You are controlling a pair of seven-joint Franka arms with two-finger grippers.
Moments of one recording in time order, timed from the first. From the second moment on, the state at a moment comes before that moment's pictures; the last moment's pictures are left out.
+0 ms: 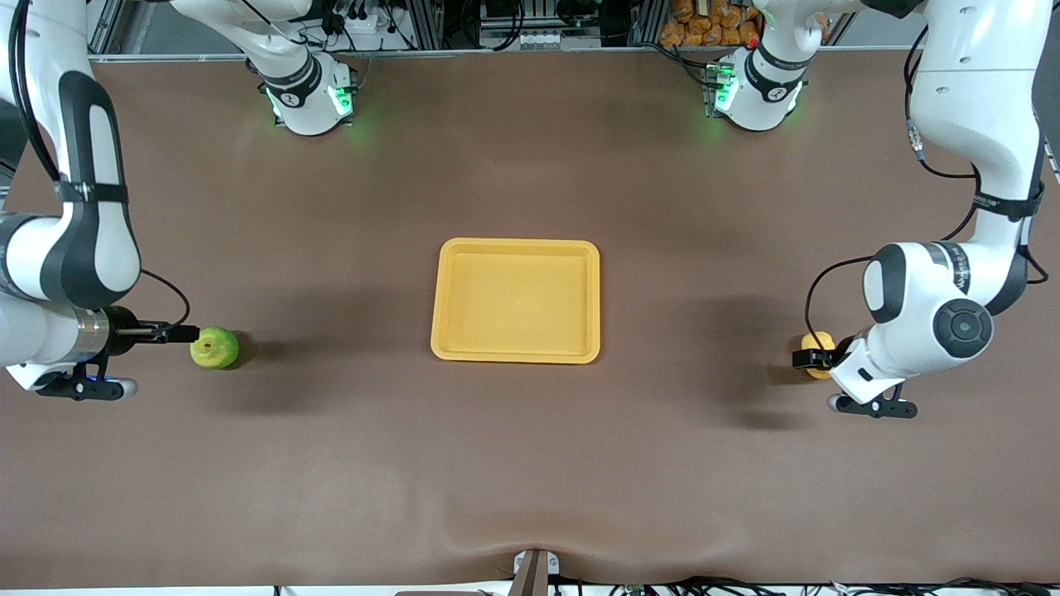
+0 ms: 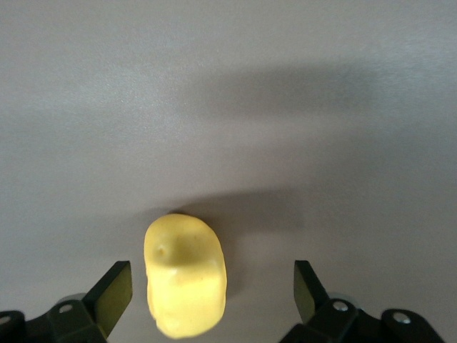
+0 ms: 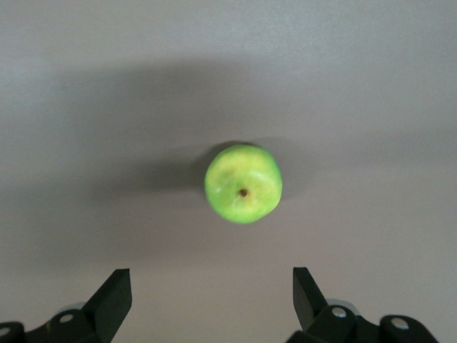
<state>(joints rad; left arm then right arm) 0.03 0.59 -0.03 -1.74 0.07 2.29 0.04 -0.02 0.51 -0.14 -1.52 0.04 1.76 -0.10</state>
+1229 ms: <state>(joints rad) 0.06 0.60 -0.03 -1.88 0.07 2.48 -0.06 -0.06 0.64 -0.14 -1.63 0.11 2.03 -0.18</state>
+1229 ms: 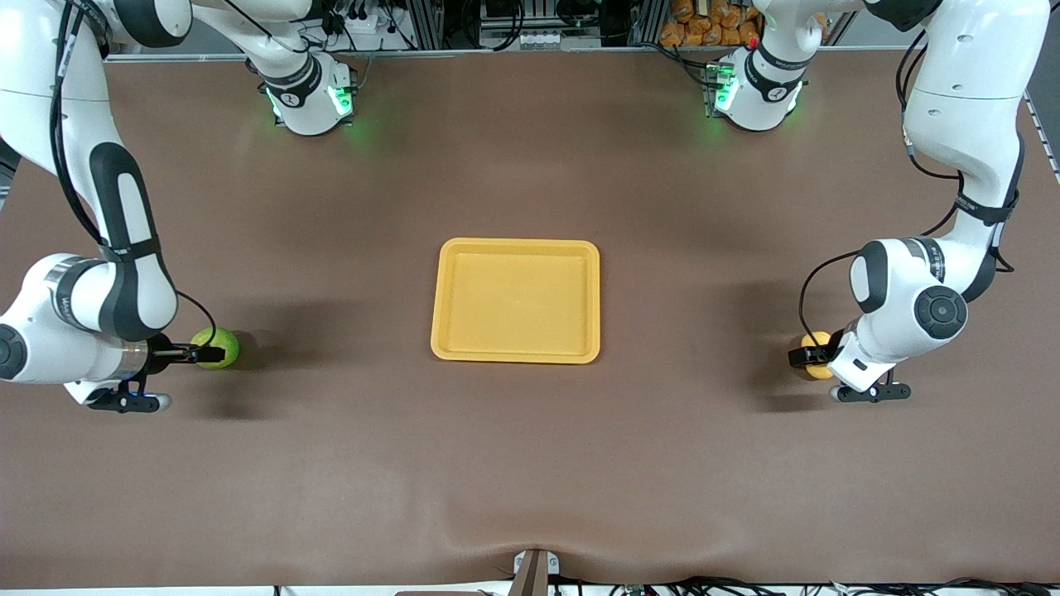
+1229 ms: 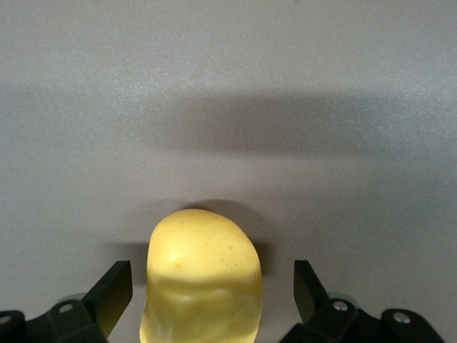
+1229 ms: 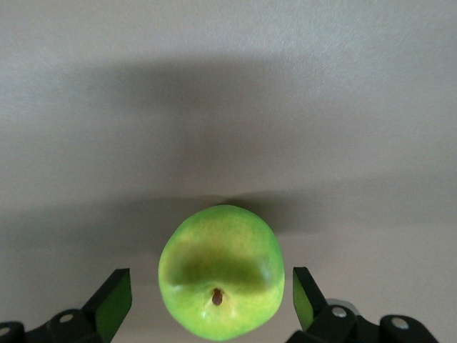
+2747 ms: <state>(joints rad) -0.02 0.42 -0.06 -1.84 0.07 2.29 -0.19 -0.08 0.66 -0.14 -1.69 0.12 2.10 -0.19</state>
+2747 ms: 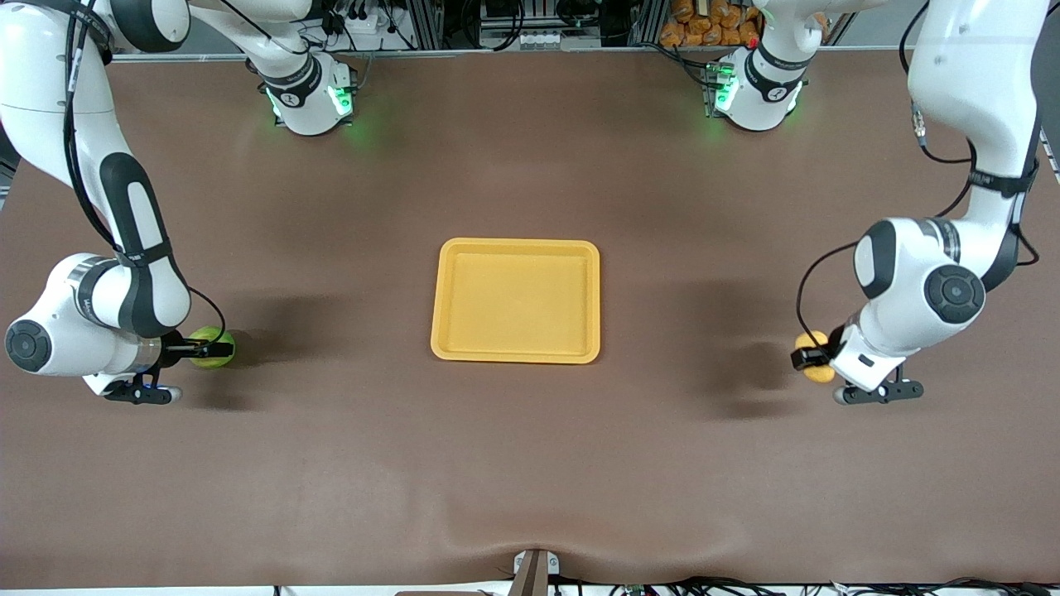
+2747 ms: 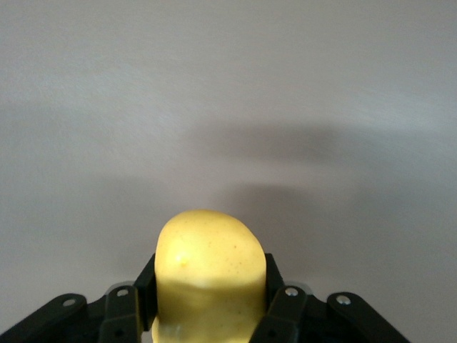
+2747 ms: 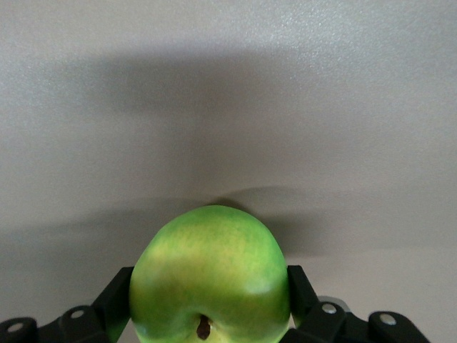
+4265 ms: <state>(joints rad) -0.48 0.75 -0.31 -1.43 0.18 2.07 -1.04 -0.04 0.63 -0.13 -1.39 0.12 1.70 -0.22</state>
